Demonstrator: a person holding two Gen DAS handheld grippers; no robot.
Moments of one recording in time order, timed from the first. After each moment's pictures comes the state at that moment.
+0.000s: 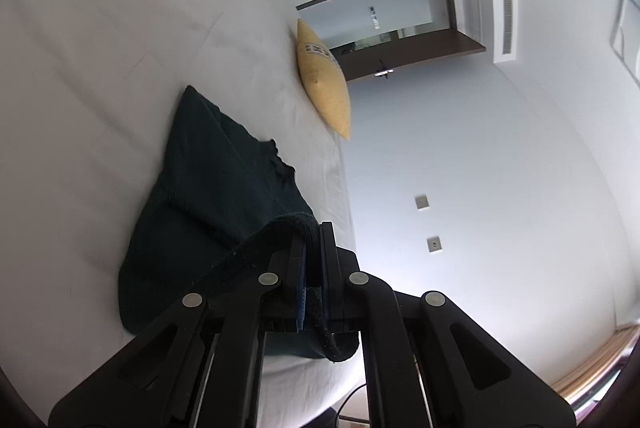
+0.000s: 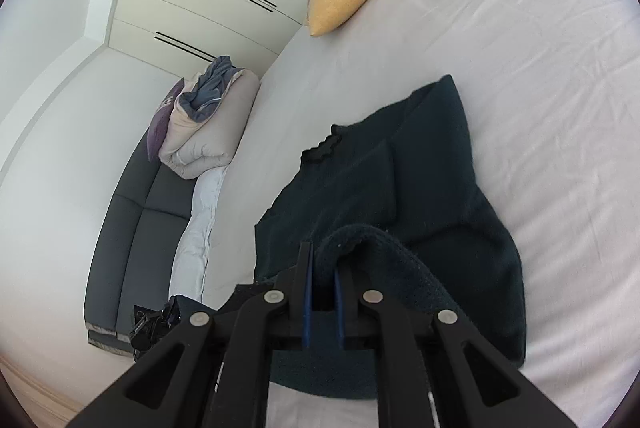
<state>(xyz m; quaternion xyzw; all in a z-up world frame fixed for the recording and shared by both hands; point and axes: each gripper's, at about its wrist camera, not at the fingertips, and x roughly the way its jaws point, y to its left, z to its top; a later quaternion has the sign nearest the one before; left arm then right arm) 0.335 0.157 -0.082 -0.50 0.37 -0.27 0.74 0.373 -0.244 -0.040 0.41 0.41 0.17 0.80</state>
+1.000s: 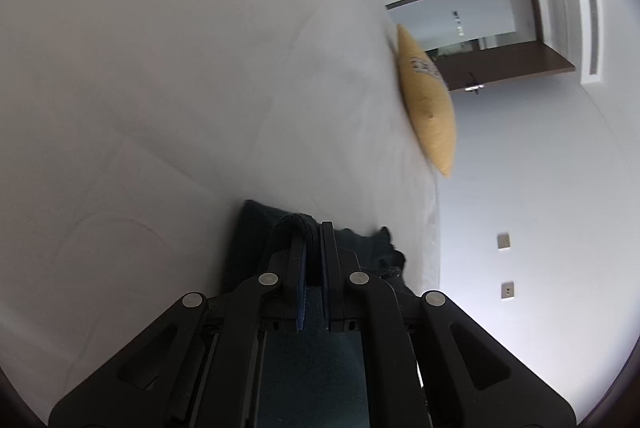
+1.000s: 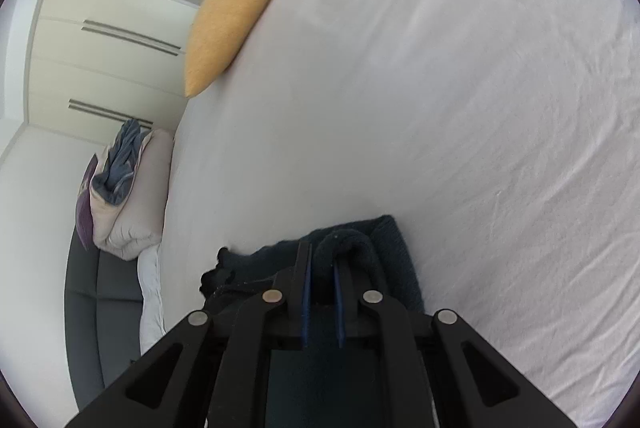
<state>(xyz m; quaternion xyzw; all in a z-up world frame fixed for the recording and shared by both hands) 0.559 0.127 -0.206 -0.47 0.45 -0.14 0.74 0.529 -0.299 -0.138 0.48 0.44 0.03 0.76</state>
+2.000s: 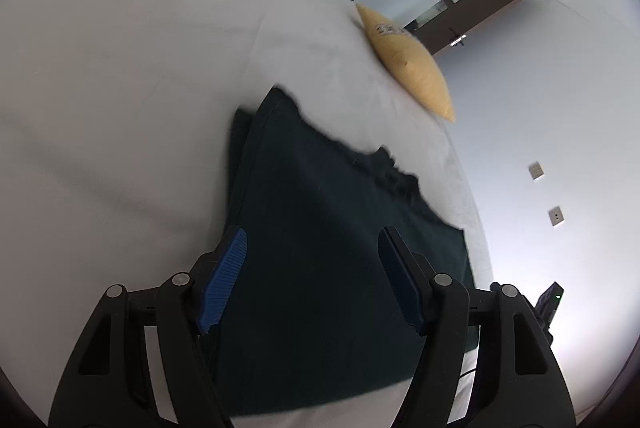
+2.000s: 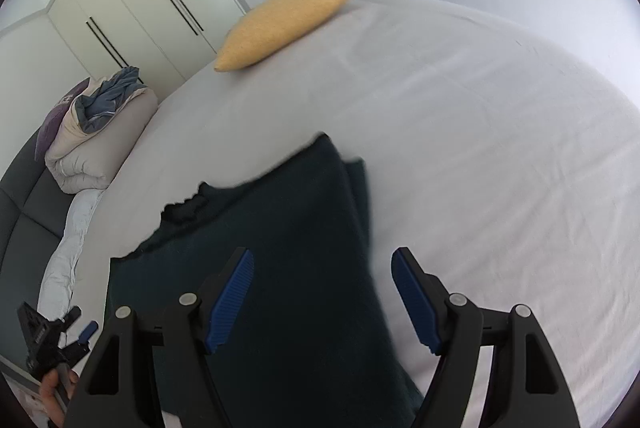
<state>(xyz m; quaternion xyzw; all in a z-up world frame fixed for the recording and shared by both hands) 0.482 0.054 -0.187 -0.33 0.43 -0.15 0.83 0.396 -0.261 -0.081 0.26 0.41 -0.03 0.88</state>
